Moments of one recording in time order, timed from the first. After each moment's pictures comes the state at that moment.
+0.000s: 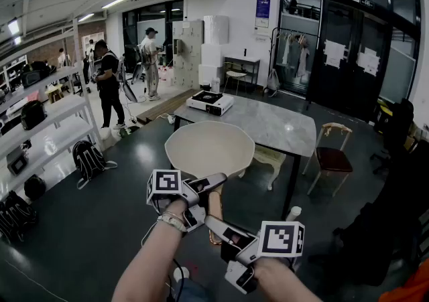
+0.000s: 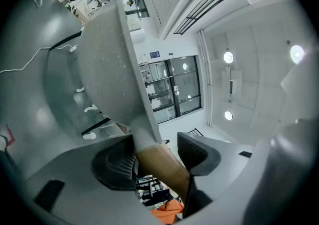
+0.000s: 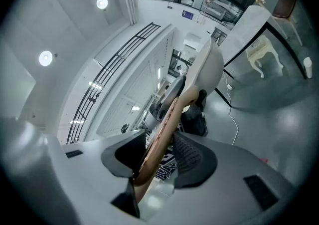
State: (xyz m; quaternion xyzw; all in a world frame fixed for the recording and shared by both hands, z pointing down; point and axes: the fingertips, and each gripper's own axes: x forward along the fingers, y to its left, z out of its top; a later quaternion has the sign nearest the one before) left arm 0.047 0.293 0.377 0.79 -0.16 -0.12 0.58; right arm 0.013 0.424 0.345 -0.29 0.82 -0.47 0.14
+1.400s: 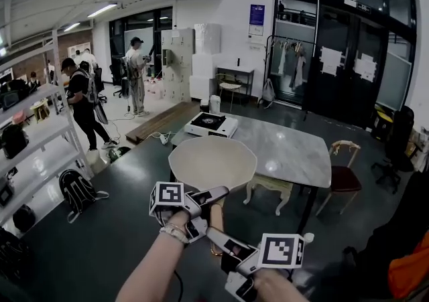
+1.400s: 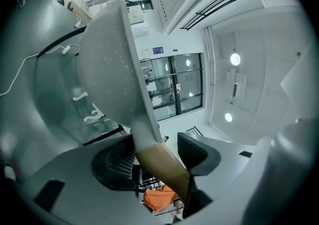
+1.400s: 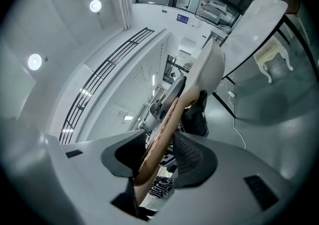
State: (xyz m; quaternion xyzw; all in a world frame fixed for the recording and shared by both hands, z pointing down) left arm 0.016 0.075 0.377 0.79 -0.12 -0.09 0.60; right arm -0.031 0.203 0.342 -0.34 0.78 -0.50 0.17
